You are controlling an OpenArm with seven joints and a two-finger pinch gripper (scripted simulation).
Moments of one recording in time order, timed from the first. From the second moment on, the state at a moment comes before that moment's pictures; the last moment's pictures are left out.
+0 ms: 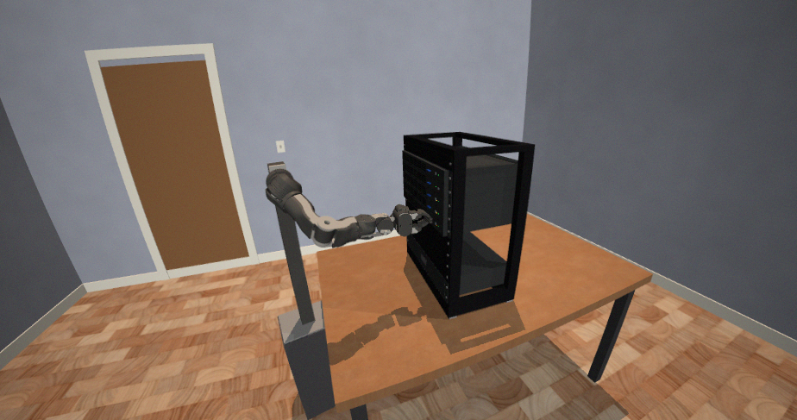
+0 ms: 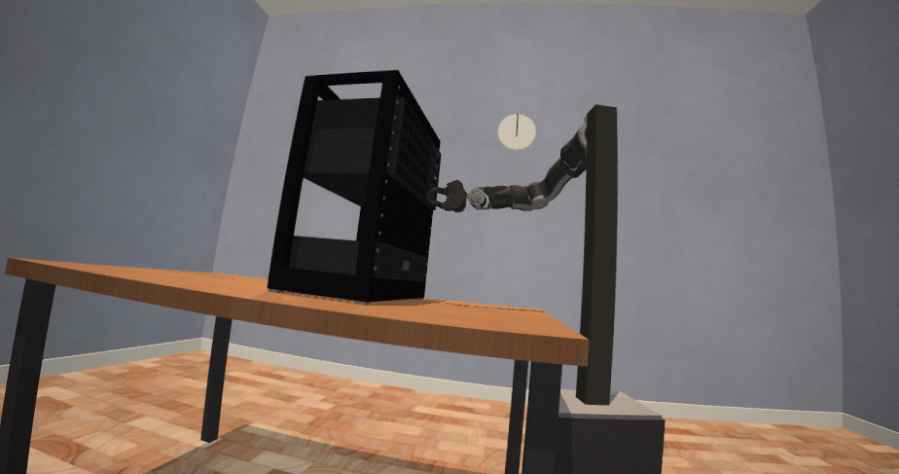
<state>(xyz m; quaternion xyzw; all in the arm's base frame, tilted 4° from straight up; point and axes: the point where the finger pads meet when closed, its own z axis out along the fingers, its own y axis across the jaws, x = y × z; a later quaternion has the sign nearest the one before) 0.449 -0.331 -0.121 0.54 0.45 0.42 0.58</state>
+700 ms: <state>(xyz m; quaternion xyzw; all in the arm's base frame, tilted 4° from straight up) 0.449 -0.331 -0.121 0.54 0.45 0.42 0.58</state>
